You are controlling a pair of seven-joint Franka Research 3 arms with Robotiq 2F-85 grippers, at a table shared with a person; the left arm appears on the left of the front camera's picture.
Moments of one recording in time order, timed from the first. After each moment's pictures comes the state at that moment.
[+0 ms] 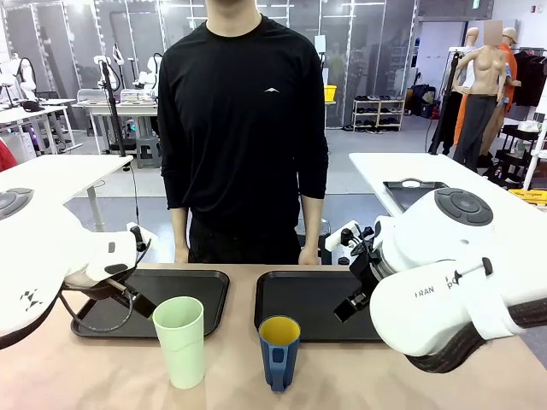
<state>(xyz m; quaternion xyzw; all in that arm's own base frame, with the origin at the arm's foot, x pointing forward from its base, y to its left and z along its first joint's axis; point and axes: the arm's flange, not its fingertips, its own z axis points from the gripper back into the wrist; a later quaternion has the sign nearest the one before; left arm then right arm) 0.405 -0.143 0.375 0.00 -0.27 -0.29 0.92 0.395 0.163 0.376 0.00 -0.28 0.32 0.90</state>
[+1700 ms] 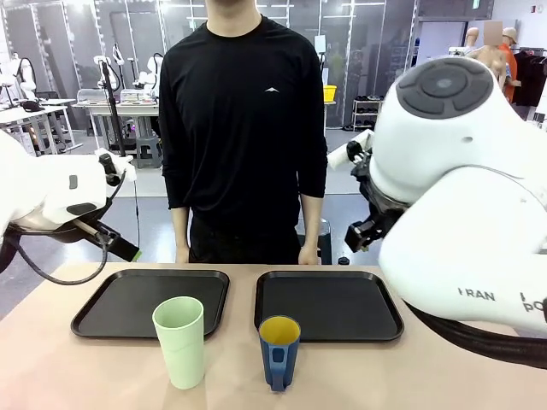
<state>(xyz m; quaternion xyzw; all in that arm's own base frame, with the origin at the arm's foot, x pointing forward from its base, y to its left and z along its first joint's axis) 0.357 -0.141 0.504 0.03 -0.36 -0.28 0.89 0.336 0.189 0.529 -0.16 -0.33 0.20 0.91</state>
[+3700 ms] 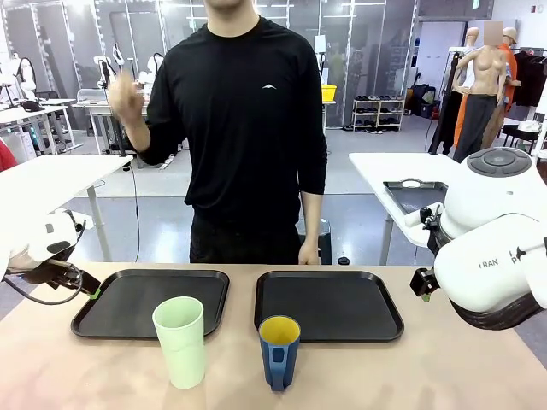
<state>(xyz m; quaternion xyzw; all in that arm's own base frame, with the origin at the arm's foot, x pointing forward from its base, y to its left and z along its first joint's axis) 0.429 -0.028 0.386 0.02 -0.28 -0.15 0.95 0.424 0.045 0.404 -0.11 -0.20 0.11 0.97</state>
